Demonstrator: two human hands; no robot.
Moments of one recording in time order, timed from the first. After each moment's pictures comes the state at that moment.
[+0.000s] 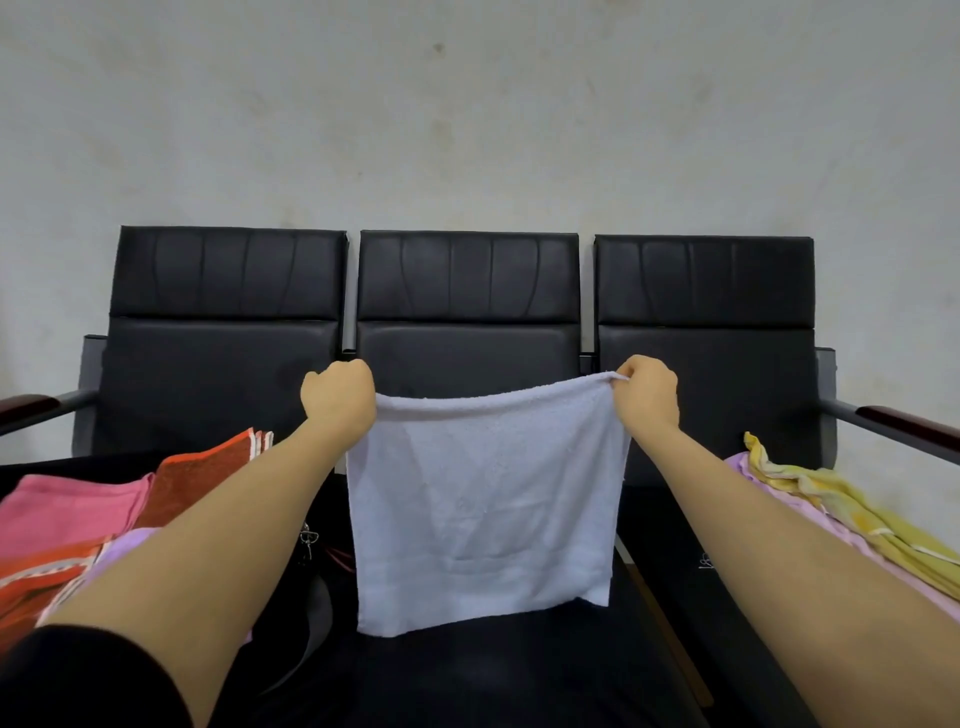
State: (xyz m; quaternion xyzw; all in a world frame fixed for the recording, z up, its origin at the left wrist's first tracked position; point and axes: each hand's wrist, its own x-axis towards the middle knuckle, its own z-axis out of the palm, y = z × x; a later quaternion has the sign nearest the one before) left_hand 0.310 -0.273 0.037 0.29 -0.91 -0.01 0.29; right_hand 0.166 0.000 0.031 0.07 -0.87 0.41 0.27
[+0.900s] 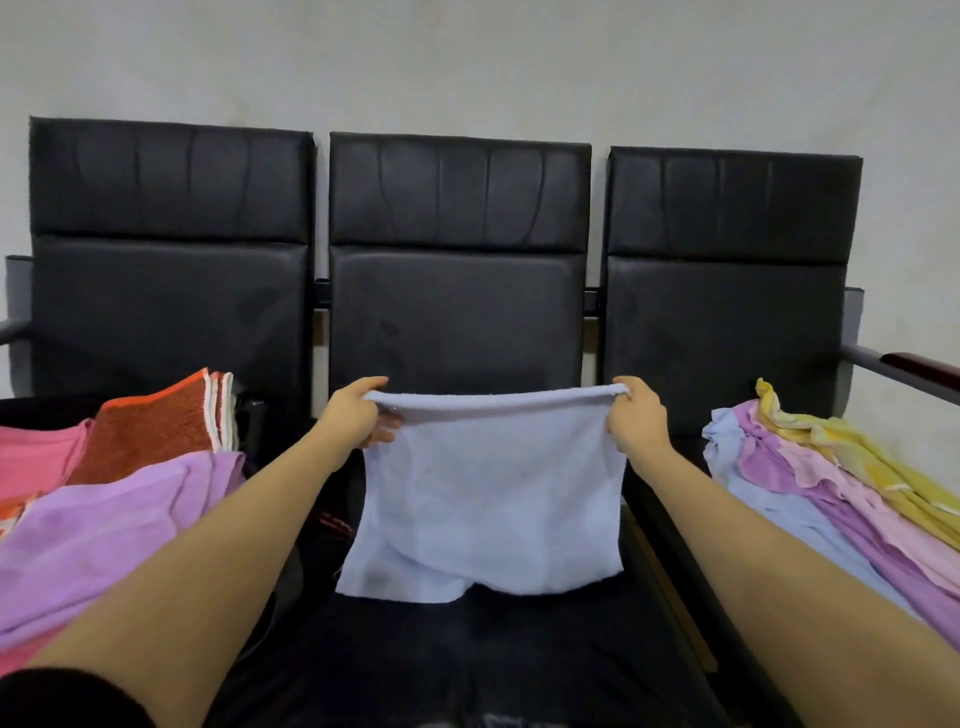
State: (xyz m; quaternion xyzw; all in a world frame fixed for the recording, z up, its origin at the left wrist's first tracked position) left_hand 0.246 -0.294 -0.066 0.24 -0.78 -0.54 0.18; right_hand 0.122 -0.013 -0.067 0.04 -0.85 0.52 0.10
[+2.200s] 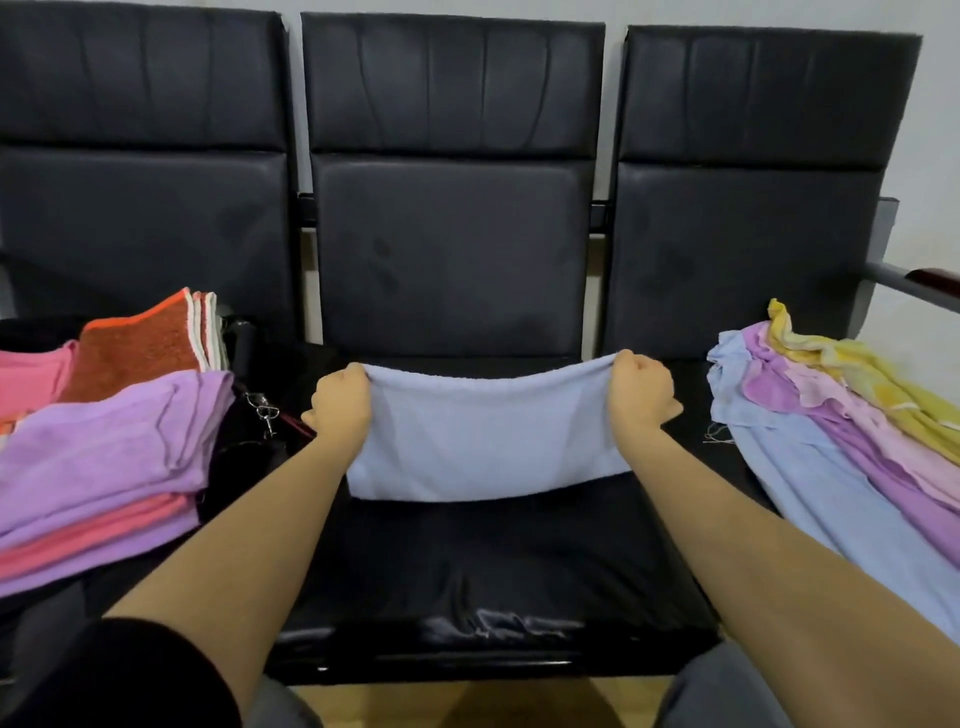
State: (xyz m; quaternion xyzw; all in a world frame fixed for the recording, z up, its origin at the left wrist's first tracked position) left_hand 0.252 -0.269 -0.134 0.42 -0.73 -0.48 0.26; right_hand 0.143 -0.014 -0.123 -0.10 -0.82 0.53 0.16
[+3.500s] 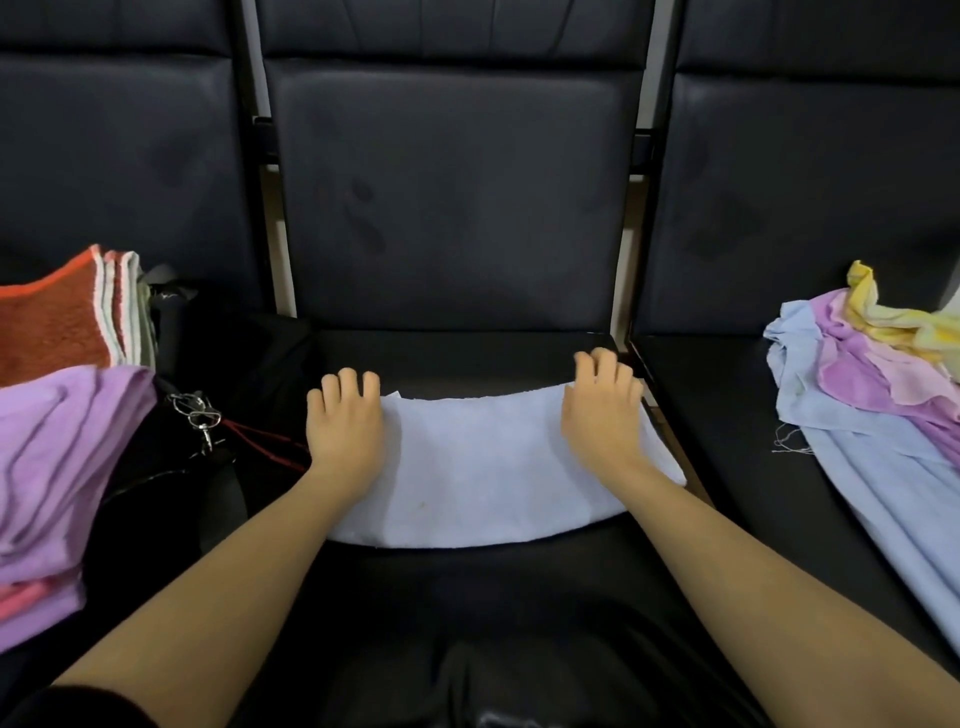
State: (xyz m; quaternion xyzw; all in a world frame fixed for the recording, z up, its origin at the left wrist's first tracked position) left_hand 0.197 -0.297 -0.229 0.27 -0.94 0.17 0.13; right_hand 0.077 -0.067 -0.227 0.17 -0.95 0.09 0.25
